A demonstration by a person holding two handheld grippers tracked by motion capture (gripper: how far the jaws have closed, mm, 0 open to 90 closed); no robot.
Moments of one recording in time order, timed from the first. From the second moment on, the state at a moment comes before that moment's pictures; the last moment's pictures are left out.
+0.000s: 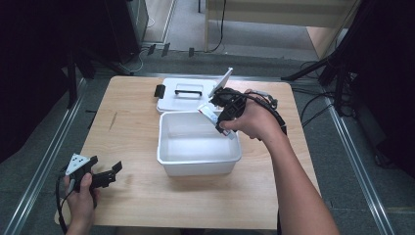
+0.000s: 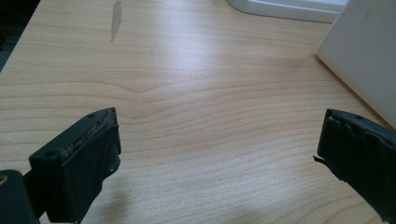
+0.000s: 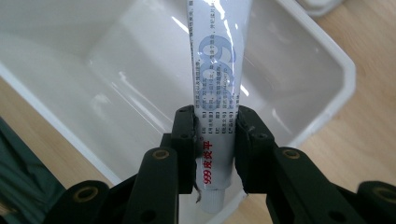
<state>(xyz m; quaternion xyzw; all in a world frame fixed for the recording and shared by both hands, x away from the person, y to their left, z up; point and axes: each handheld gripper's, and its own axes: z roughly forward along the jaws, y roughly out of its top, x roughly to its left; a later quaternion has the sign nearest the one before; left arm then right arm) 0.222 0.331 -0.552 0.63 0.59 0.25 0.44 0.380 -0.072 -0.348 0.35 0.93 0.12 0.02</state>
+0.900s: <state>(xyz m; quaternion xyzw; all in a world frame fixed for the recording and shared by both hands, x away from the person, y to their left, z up) 0.222 0.331 -0.553 0.63 0.59 0.25 0.44 0.380 -0.074 -0.383 0.14 0.98 0.12 0.06</state>
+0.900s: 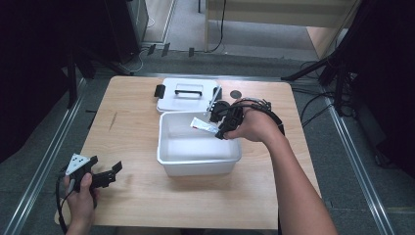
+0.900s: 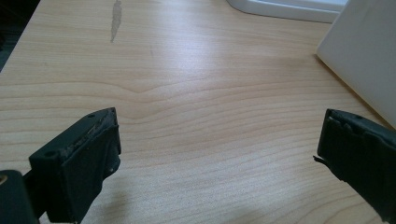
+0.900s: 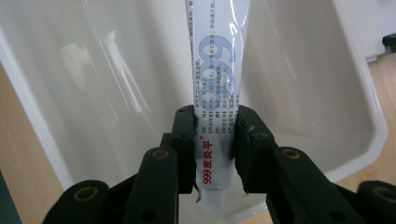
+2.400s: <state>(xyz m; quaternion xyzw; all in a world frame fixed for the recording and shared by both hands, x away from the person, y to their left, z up) 0.222 0.331 -0.553 0.63 0.58 0.25 0.44 0.386 -0.056 -0.440 0.16 0.99 0.02 0.02</state>
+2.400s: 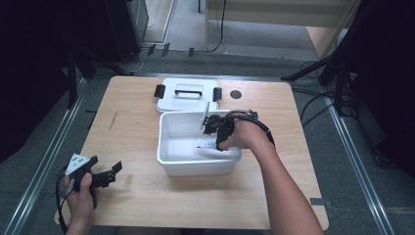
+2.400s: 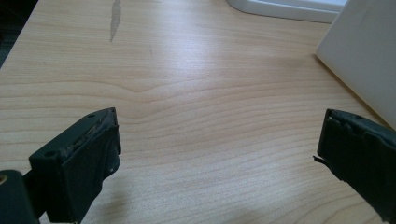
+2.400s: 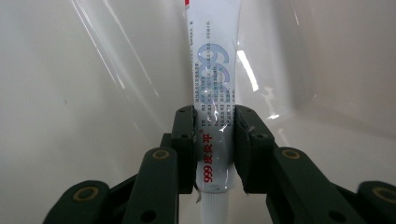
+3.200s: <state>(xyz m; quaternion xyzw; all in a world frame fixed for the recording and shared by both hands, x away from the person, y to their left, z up) 0.222 0.331 -0.553 0.63 0.58 0.25 0.44 0.384 -0.045 -0.456 0.15 0.99 -0.03 0.01</state>
